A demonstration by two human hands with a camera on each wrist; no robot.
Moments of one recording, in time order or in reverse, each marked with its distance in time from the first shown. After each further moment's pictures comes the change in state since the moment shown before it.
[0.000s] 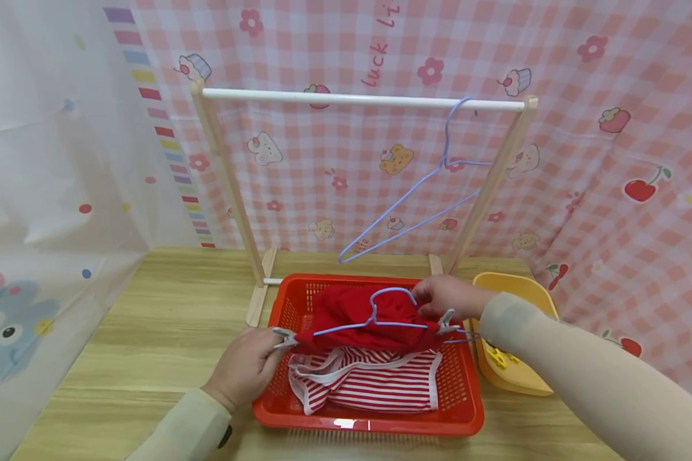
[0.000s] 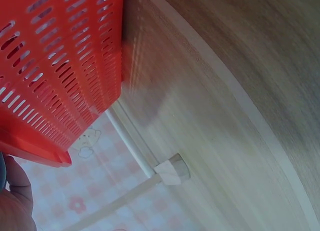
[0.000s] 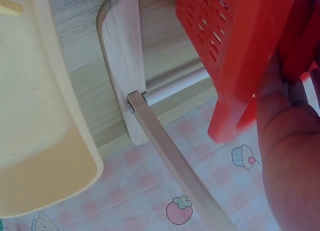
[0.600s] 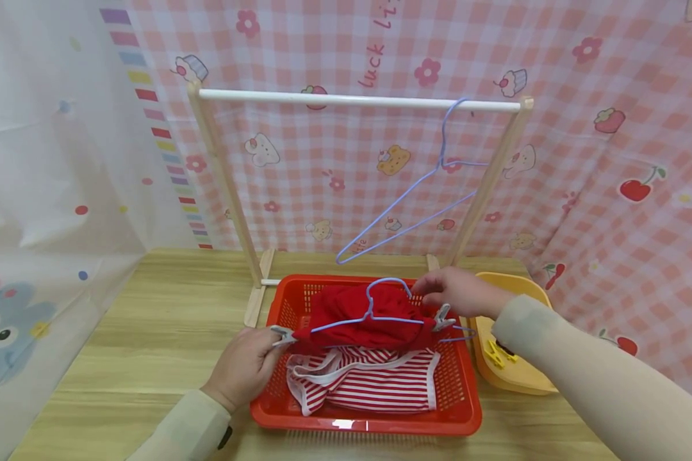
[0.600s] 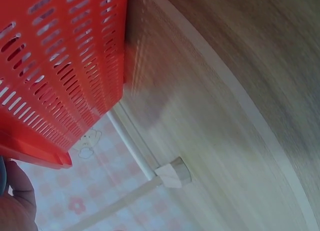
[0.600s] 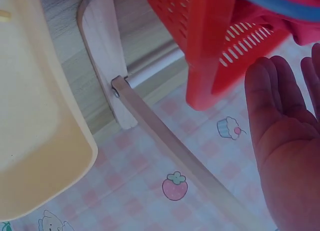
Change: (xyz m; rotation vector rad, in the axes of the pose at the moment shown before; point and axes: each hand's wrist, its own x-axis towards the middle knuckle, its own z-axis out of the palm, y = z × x) left_hand 0.002 0.002 0.002 0.001 0.013 -0.047; right_hand -0.025 -0.003 -0.016 0.073 0.119 -0.010
